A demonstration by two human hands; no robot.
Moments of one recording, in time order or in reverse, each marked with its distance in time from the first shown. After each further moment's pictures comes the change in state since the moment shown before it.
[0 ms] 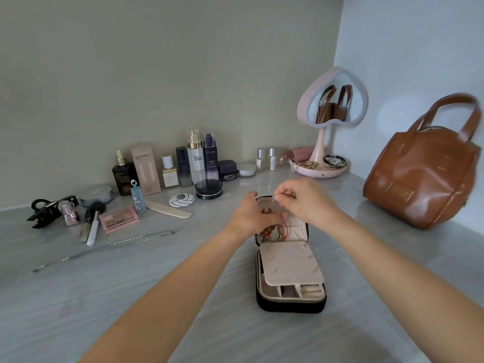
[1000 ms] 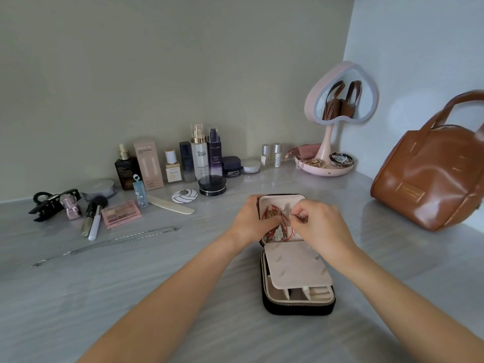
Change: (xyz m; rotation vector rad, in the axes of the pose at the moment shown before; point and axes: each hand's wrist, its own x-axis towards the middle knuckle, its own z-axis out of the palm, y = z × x) left_hand -0.005 -0.019 0.002 -0.155 0.019 0.092; right_hand -0.037 0.021 0.026 -0.108 0.183 0.054
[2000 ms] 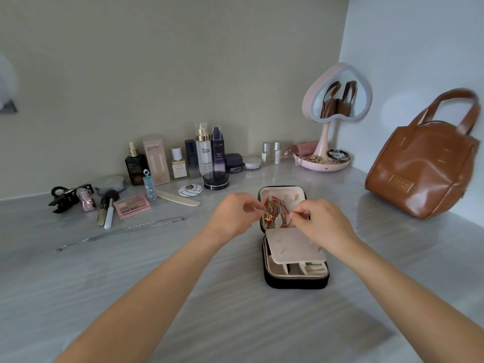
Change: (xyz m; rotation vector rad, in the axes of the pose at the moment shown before) left_hand -0.035 0.001 -0.037 0.240 -0.015 0.081; right_hand -0.024 -0.010 -0.019 -0.025 -0.143 0.042
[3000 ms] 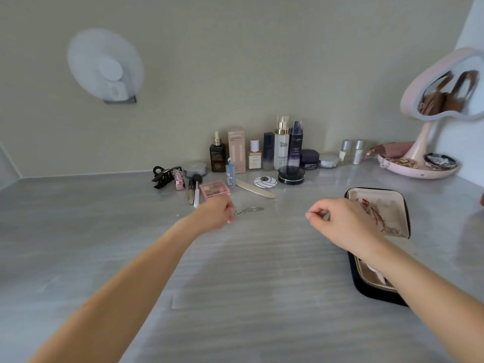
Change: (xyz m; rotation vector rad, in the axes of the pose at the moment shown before) left_hand -0.045 -0.126 -0.136 0.425 0.032 -0.331; right_hand 0.003 -0.102 0.049 0.054 -0.111 -0.219
